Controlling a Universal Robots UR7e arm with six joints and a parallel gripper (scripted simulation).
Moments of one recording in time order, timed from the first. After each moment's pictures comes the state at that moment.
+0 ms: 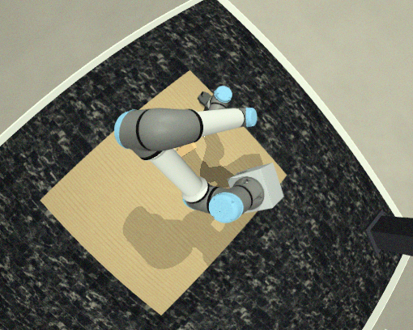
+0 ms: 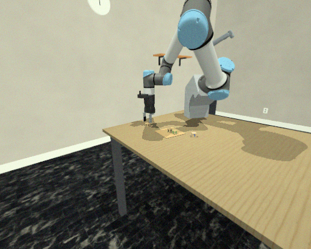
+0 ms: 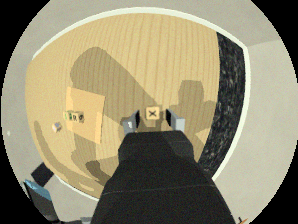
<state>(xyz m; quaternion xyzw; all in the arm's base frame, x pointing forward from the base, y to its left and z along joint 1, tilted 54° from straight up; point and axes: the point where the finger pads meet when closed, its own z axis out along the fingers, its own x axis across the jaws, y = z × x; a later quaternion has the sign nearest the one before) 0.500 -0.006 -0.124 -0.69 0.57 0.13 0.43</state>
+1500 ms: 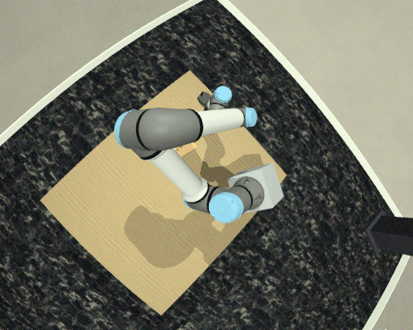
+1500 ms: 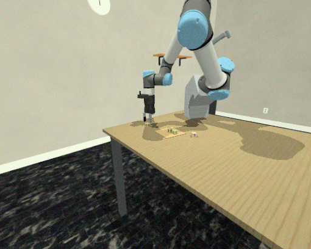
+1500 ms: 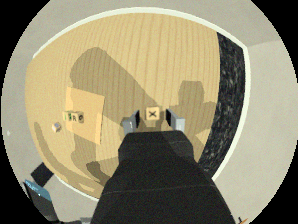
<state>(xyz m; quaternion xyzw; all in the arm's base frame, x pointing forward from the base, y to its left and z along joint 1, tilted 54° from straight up) 0.501 -0.005 -0.125 -0.69 0.57 0.13 0.43</state>
